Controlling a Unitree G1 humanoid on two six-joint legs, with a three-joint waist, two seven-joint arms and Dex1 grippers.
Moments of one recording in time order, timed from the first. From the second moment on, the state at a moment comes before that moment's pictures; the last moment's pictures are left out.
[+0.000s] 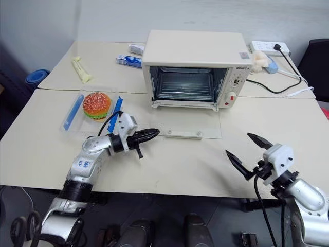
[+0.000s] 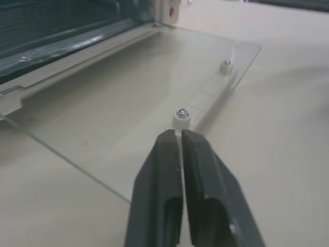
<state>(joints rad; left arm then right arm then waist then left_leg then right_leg) -0.43 0.33 0.00 0.07 -0.28 0.21 -0.77 0.11 -0.56 -0.33 -0.27 0.46 -0.06 0.85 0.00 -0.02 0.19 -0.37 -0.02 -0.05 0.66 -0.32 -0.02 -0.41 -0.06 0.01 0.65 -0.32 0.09</state>
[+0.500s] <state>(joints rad) 0.38 0.43 0.77 -0.37 -0.62 0.33 -0.62 -0.14 -0.55 -0.15 -0.15 0.52 -0.13 1.10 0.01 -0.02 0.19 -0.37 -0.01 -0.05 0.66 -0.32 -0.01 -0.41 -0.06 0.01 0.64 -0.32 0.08</state>
